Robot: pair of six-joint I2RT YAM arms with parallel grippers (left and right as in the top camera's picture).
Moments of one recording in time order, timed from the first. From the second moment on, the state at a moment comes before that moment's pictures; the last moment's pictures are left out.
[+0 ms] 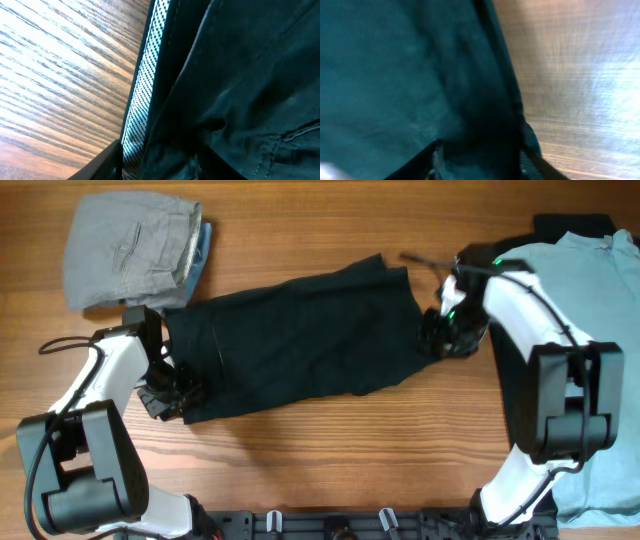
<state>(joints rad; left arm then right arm) 0.19 1.69 0.94 -0.98 0.11 -0.41 0.05 1.95 1.30 -1.03 -0.28 0.20</state>
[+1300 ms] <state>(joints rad) 0.11 1.92 1.21 -0.54 0.37 -0.18 -0.14 1.76 1.23 -0.60 -0.40 0.23</state>
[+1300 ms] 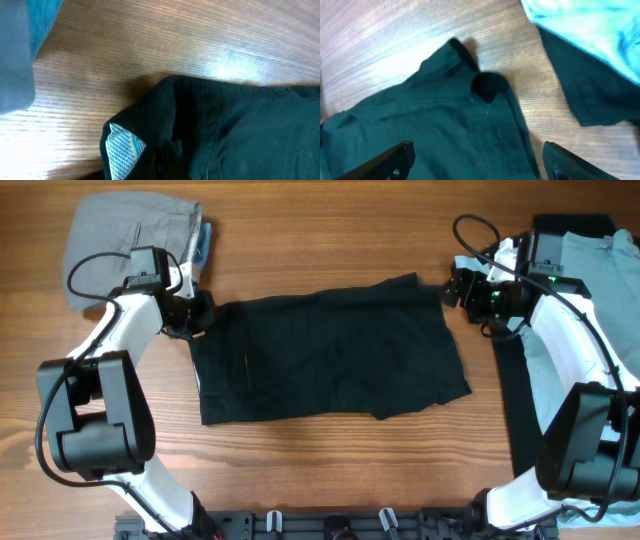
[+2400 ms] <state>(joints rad) 0.11 2.01 1.25 -0.50 0.28 -0.04 -0.14 1.77 1.23 -0.60 -0.35 0.23</state>
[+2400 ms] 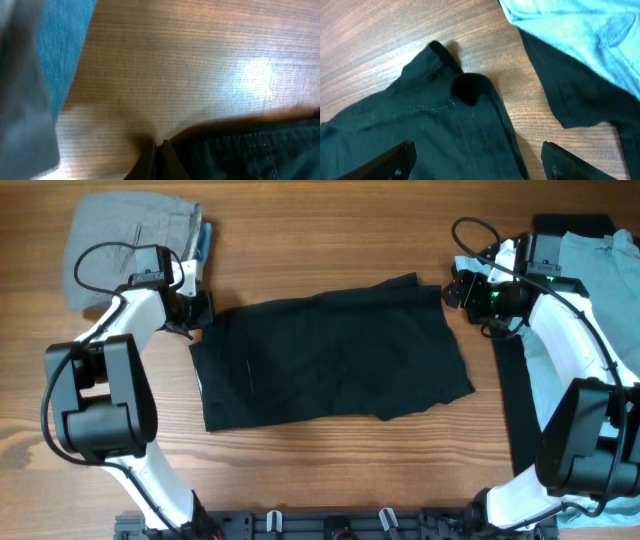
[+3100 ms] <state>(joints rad) 0.11 1.69 1.26 -0.77 0.29 -0.10 -0.03 1.99 1.23 -0.30 -0.46 0.02</state>
